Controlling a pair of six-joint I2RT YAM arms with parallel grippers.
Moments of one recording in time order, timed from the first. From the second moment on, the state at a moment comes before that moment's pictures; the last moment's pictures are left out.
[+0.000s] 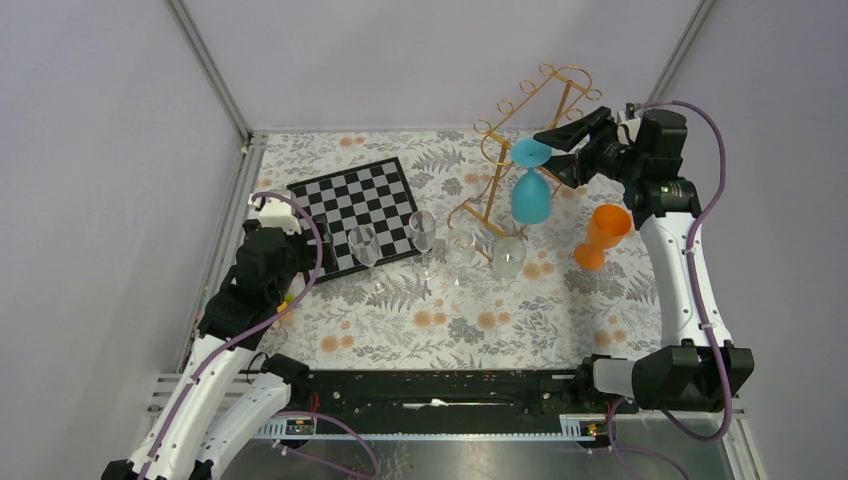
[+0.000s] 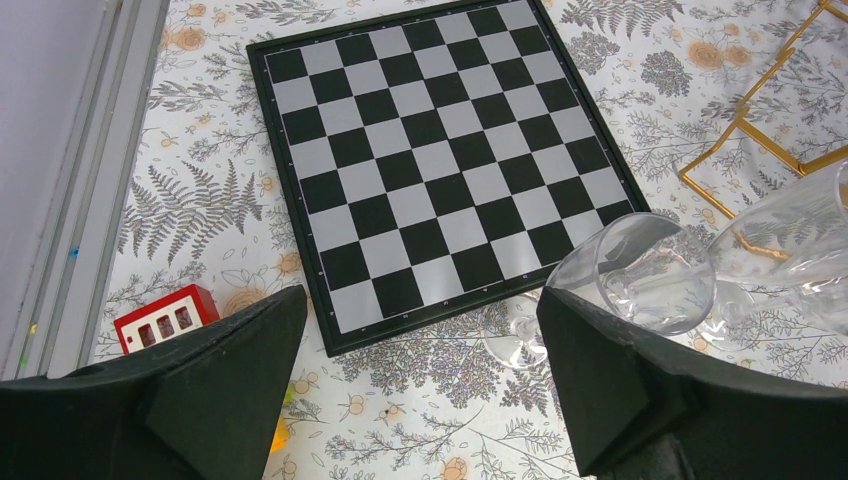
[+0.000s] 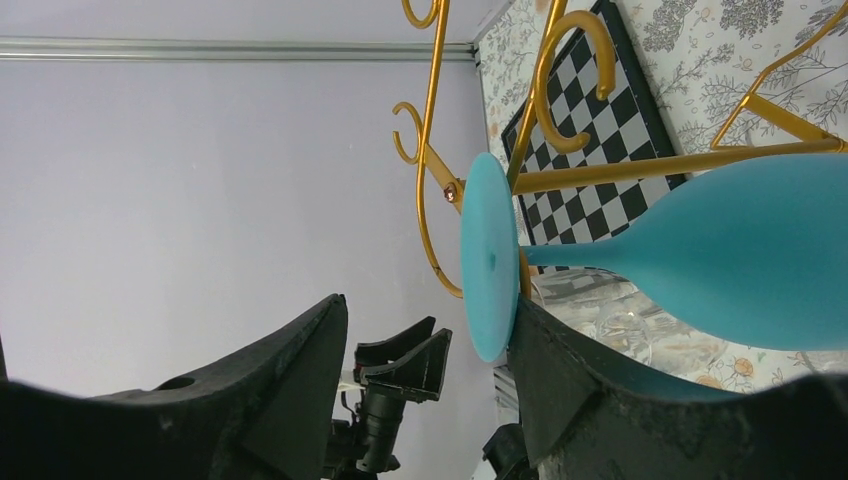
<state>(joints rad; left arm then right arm) -0.37 0.64 0.81 -0.56 -0.29 -0.22 -0.04 1.29 1.37 -0.44 -0.70 1.17</state>
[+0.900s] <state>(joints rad) -0.37 0.64 0.97 -0.66 -0.21 -0.22 -0.04 1.25 1.37 -0.50 -0.69 1.09</state>
